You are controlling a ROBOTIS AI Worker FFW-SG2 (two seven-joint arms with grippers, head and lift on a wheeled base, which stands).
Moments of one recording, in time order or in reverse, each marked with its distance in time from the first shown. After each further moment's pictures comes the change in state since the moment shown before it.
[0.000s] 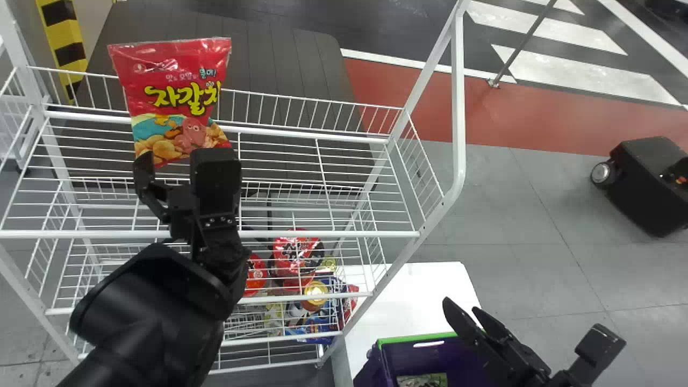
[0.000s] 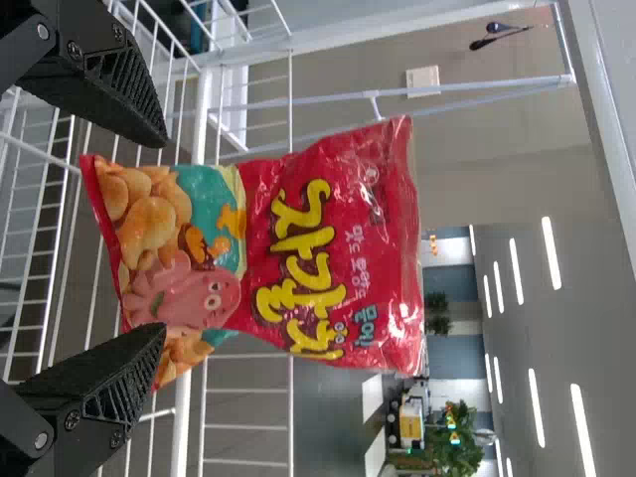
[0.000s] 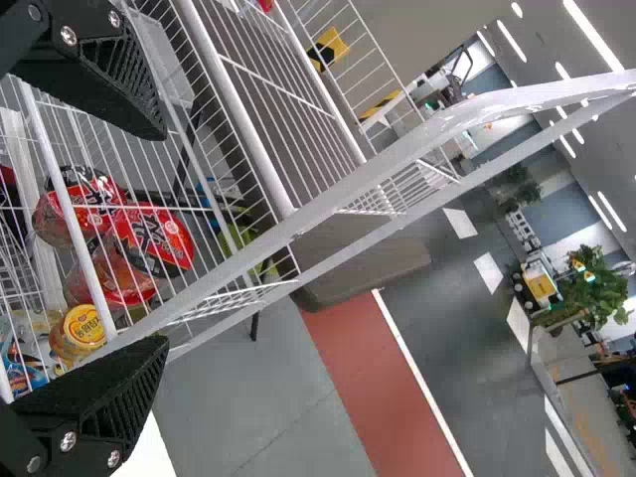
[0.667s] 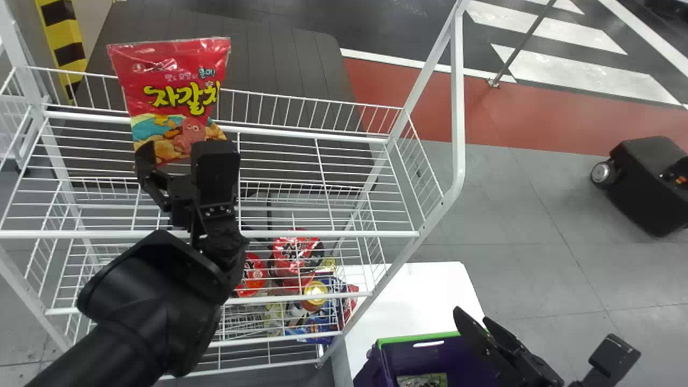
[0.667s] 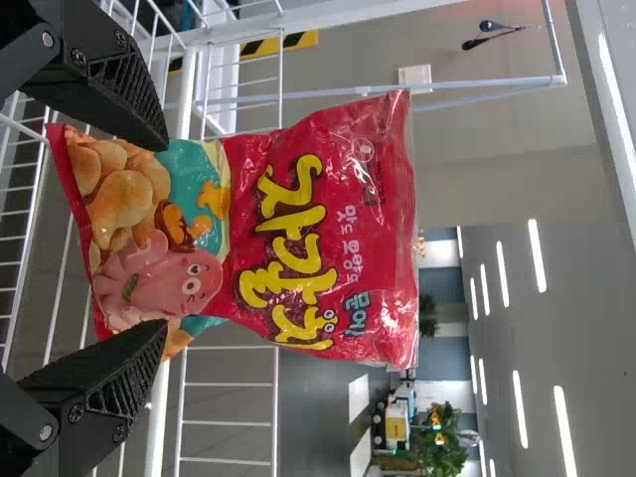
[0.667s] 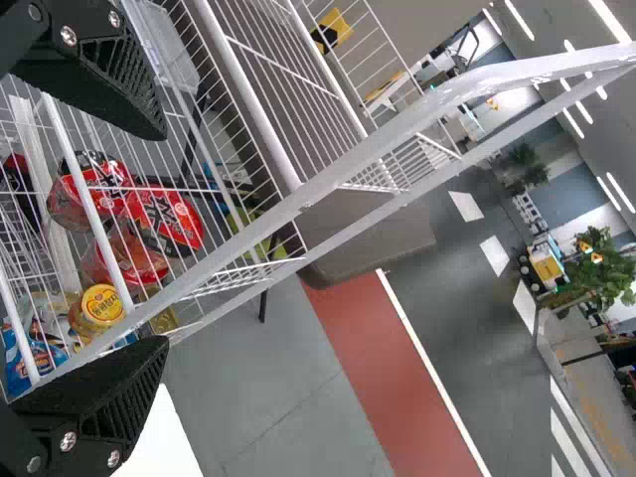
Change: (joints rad) left arm -0.112 0.000 -0.052 0.193 0.058 -0.139 0.023; right arm 0.024 0.011 -0.041 -0.013 -0.008 0.031 0.007
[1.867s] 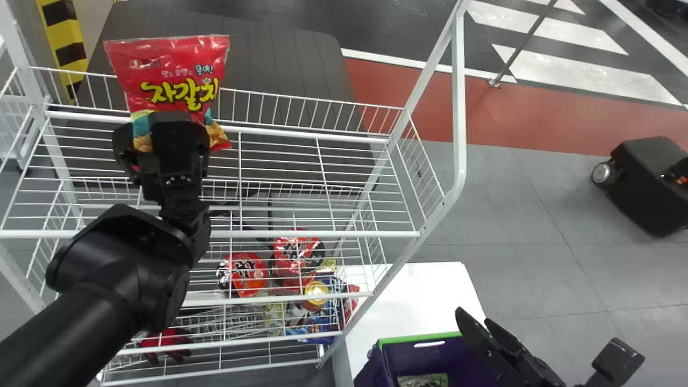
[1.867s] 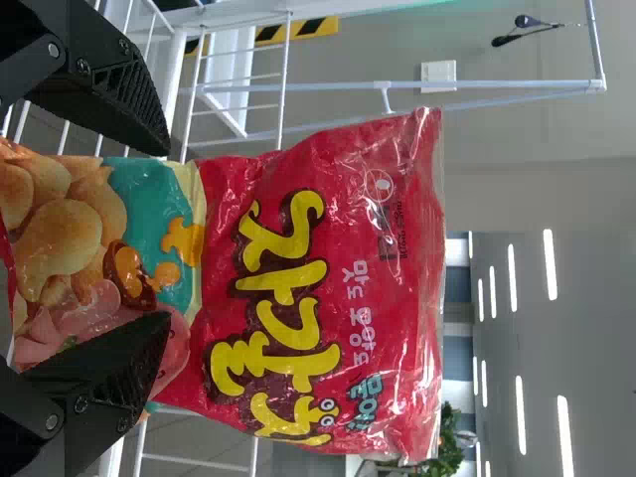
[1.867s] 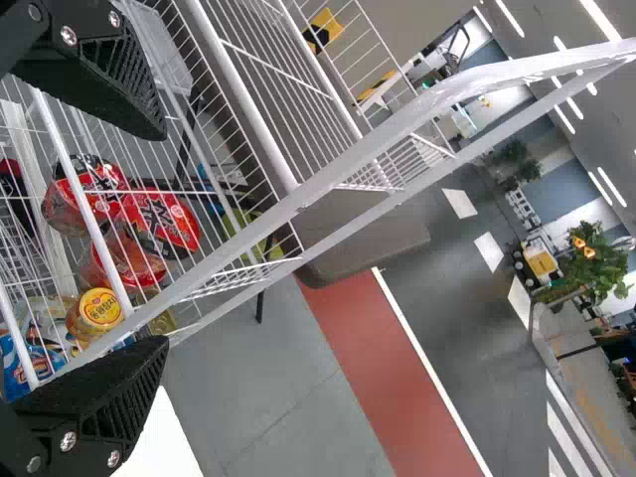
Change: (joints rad) left arm -0.110 0.000 0.062 0.199 0.114 -0.107 -0.160; right arm 0.002 0.024 -0.011 -0.012 -0.002 0.004 0.005
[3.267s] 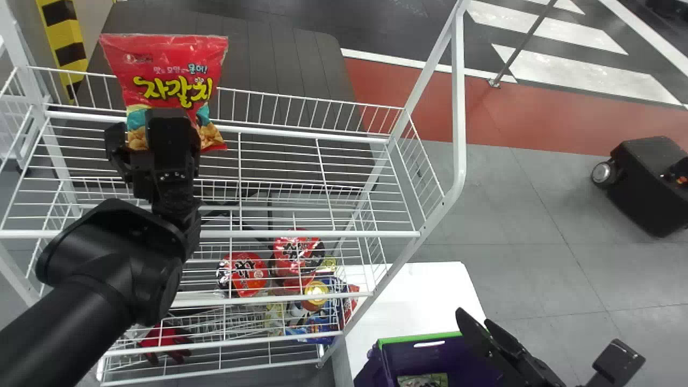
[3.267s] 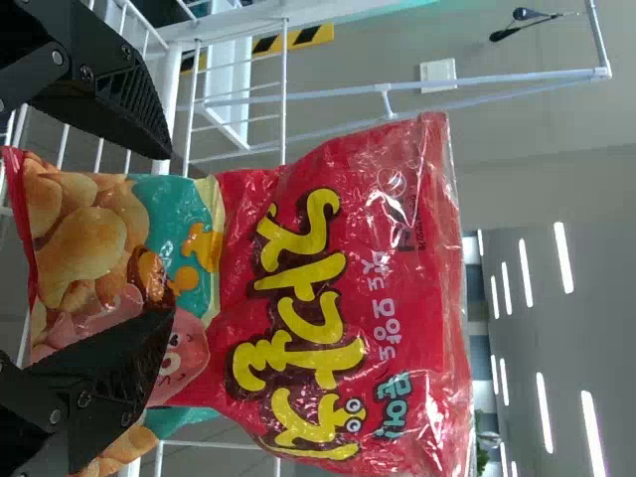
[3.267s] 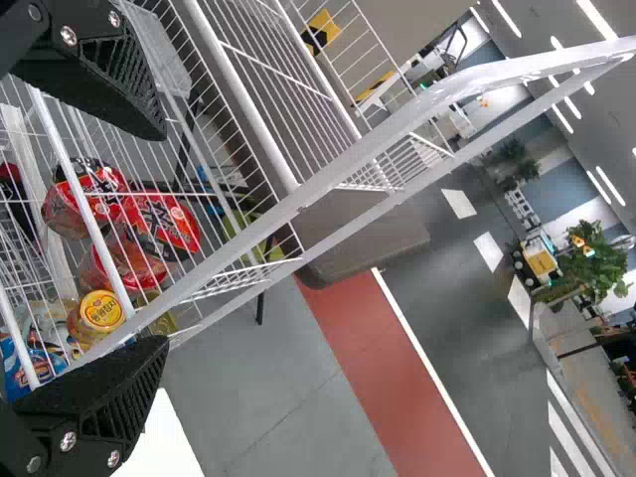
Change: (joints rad) left arm -0.002 0.000 0.043 0.001 -0.052 0.091 0.000; right arm -0.001 0.002 -0.003 0.003 -0.006 0.003 0.005
